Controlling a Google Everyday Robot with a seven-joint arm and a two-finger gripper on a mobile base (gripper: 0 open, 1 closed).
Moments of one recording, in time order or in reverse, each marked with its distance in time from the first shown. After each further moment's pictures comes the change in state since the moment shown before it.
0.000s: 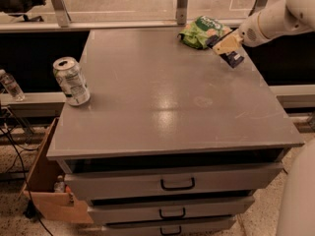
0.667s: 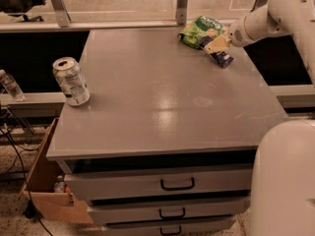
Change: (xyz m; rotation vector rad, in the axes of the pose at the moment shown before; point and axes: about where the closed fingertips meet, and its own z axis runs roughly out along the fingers) arm -0.008 -0.018 0.052 -0.008 -0.016 0.063
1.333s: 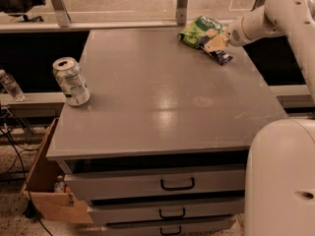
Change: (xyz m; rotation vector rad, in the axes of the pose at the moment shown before) arm -0.003 -0.009 0.013 0.015 -0.012 0.017
